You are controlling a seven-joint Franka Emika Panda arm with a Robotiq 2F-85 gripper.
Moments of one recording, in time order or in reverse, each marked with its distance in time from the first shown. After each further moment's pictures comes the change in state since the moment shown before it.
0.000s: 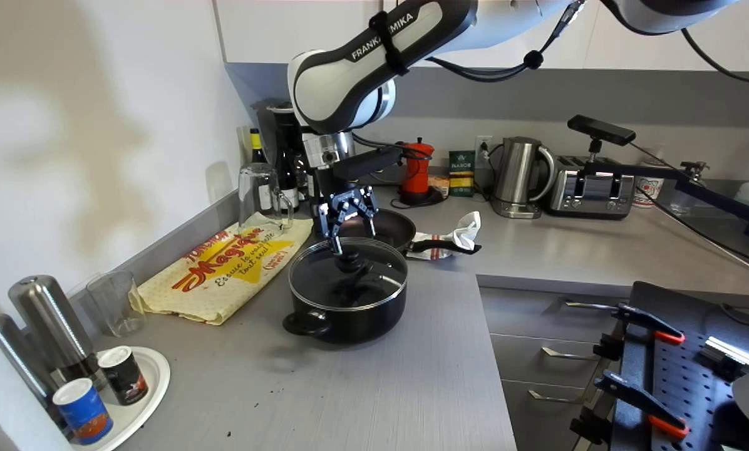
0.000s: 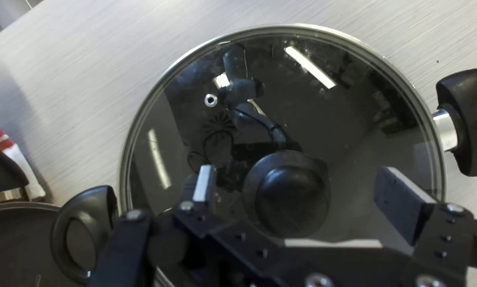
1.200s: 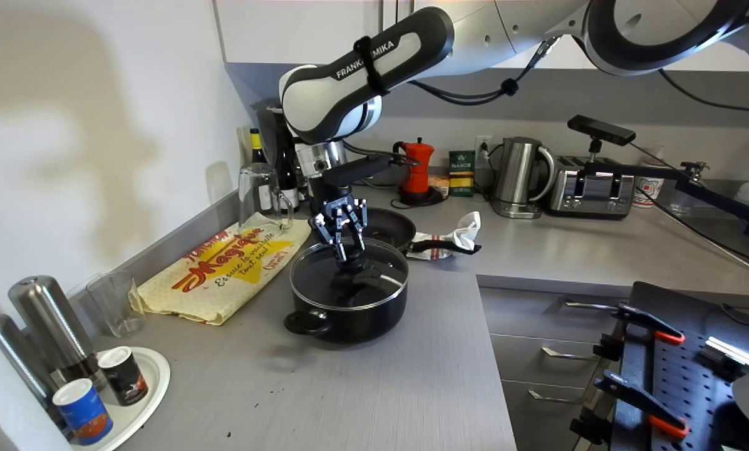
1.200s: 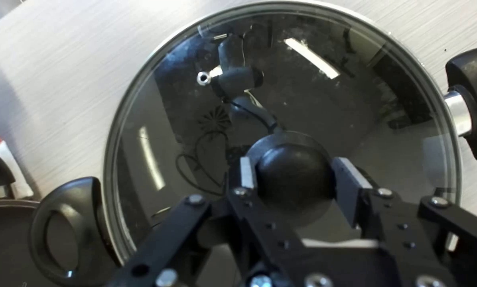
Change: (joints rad) arm -0.001 0.144 -0.005 0.213 0.010 -0.116 -0.004
